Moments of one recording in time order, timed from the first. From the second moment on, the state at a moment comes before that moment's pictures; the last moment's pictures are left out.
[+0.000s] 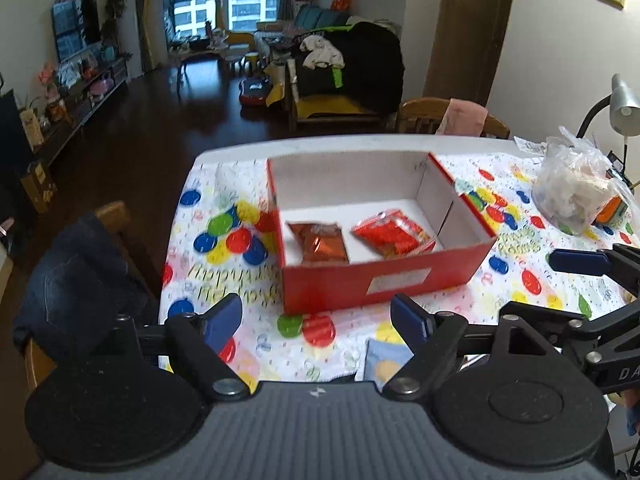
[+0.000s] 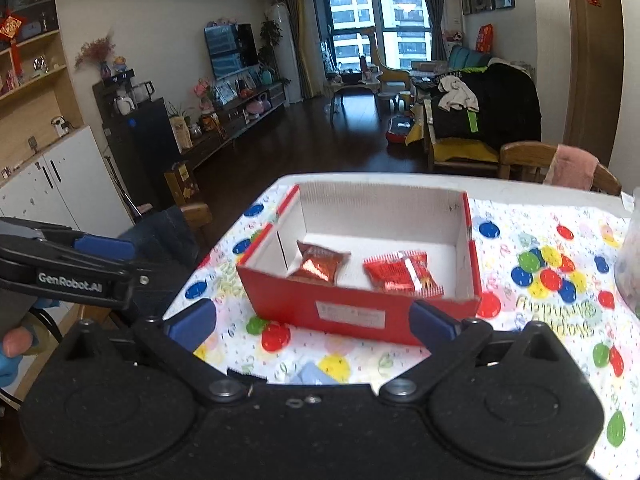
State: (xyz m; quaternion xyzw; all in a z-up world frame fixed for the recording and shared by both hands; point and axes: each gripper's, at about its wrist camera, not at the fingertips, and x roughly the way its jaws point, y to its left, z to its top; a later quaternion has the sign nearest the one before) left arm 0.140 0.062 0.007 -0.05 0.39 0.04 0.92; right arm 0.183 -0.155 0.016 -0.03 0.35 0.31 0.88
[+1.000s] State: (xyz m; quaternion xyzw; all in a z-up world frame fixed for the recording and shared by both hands) left arm 0.131 0.111 -0.132 -0.21 0.56 0.02 0.80; right arm 0.170 -0.173 -0.098 -0.24 0.42 0.38 0.79
